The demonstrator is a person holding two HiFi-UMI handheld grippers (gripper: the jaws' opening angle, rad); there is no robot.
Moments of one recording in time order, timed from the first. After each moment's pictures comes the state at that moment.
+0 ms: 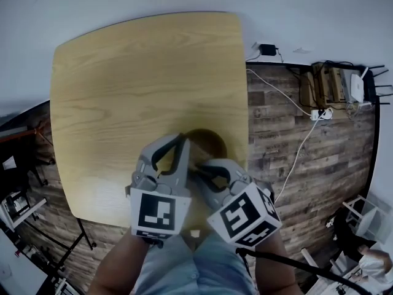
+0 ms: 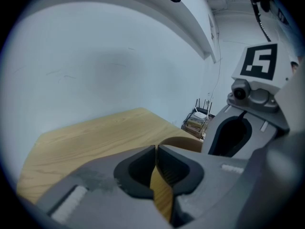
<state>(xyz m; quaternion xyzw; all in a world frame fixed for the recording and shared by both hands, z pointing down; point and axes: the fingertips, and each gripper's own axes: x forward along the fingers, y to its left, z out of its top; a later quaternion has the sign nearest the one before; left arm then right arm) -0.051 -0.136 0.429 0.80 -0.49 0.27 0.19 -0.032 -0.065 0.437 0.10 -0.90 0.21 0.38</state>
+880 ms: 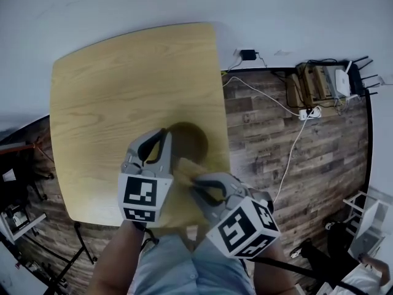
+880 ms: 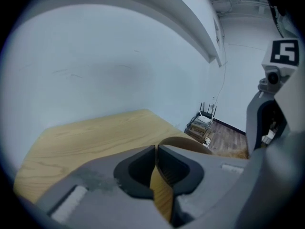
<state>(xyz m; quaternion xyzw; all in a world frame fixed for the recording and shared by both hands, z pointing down) -0.054 -0.137 0.431 0.79 -0.51 0.26 0.19 0.002 -0.025 0.398 0.10 -0.91 0.16 0.38</state>
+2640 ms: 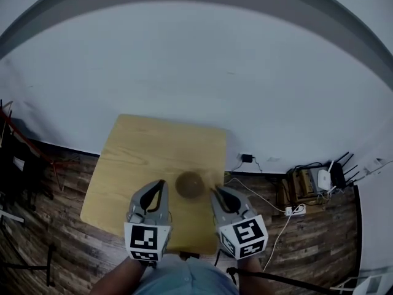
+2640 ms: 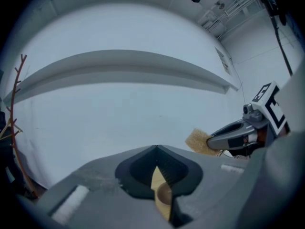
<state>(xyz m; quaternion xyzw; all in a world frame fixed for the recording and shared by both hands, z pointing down) -0.093 -0.032 0.210 0.72 -0.69 0.11 0.03 0.032 -0.065 0.230 0.31 -0.94 0.05 0.14</state>
